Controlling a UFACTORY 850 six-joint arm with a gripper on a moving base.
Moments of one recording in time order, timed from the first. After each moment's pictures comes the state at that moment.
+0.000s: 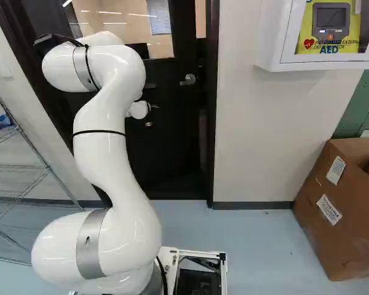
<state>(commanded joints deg) 15.8 -44.9 -82.3 4.0 40.8 0.0</state>
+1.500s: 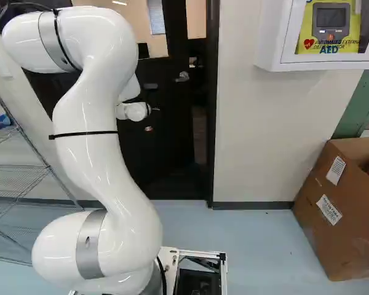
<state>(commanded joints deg) 14.8 -29.2 -61.1 4.0 41.7 0.0</state>
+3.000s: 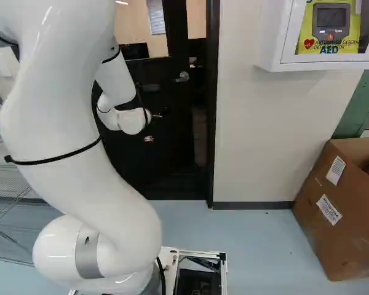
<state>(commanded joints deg) 12.1 -8.3 -36.0 4.0 47.7 0.0</state>
